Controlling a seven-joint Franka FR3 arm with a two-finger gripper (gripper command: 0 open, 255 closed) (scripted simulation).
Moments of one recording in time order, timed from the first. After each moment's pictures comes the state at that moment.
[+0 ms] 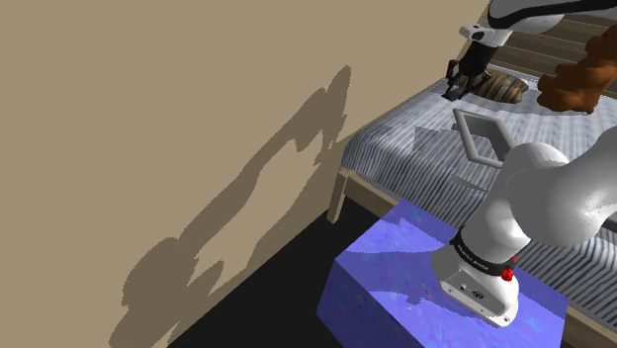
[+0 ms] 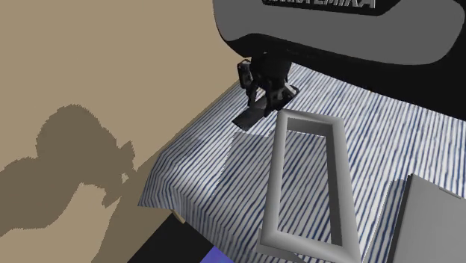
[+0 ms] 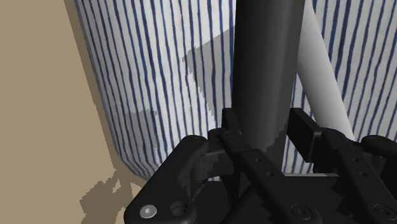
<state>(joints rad) 0.37 -0.54 -1.10 -2.15 -0.44 1.92 -2.12</state>
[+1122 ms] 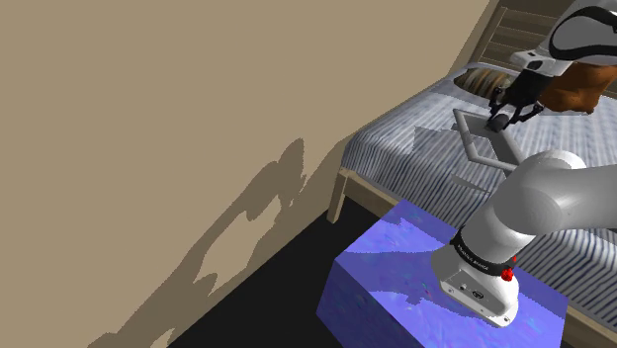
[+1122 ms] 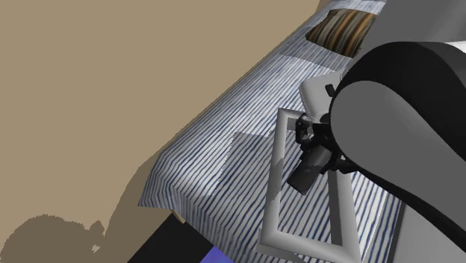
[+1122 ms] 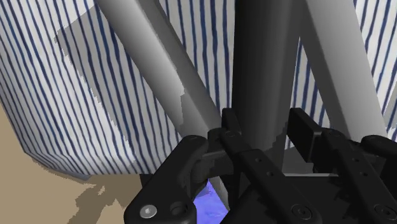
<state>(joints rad) -0.08 -0.94 -0.92 -2.48 -0.65 1.80 -2.20</state>
